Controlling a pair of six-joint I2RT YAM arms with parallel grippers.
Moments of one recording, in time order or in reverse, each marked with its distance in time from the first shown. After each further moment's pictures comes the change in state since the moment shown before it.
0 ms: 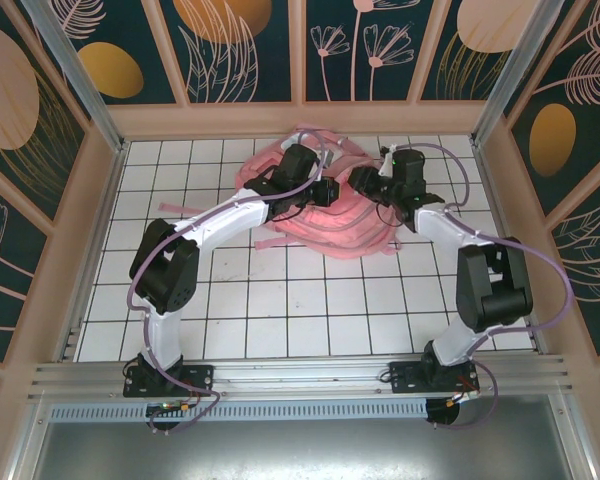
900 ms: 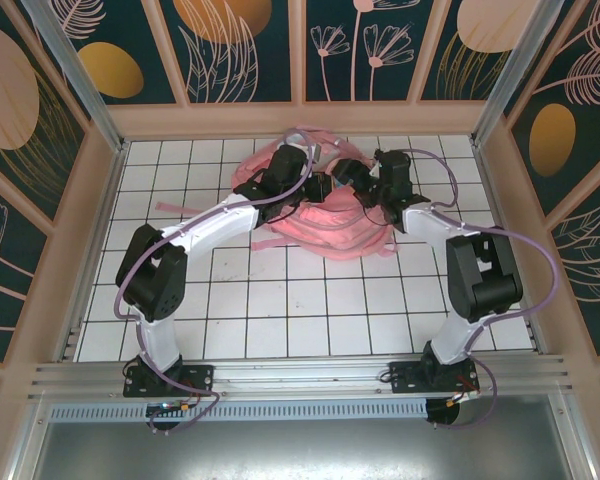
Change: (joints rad) left arm 0.008 -0.089 -0.101 0.107 -0.073 -0.062; right arm 0.053 0.045 -0.004 0.072 0.089 0.216
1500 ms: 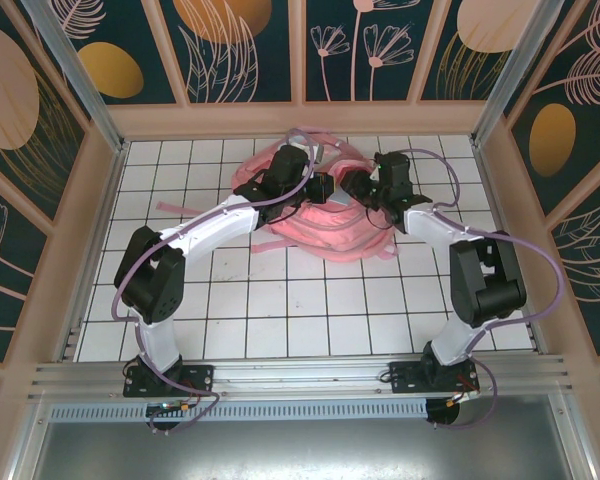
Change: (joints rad) left arm -0.011 -0.013 0.000 -0.002 0.002 0.014; right arm 0.011 -0.014 0.002 -0.102 0.050 -0.109
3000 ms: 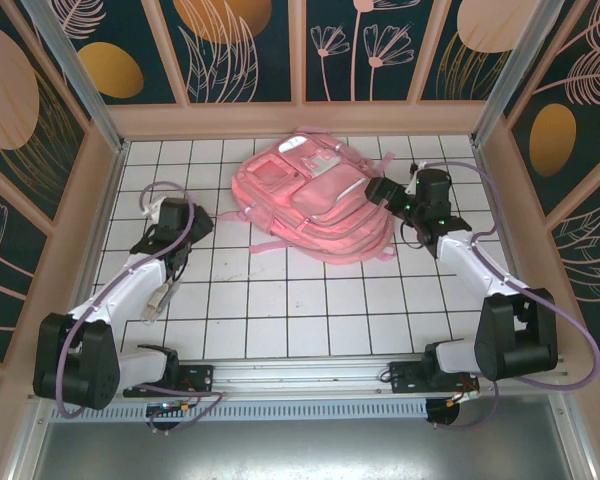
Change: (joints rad) left arm 0.512 -0.633 -0.800 -0.149 -0.481 -0.188; right arm -0.127 -0.352 -0.216 -0.131 0.072 -0.208
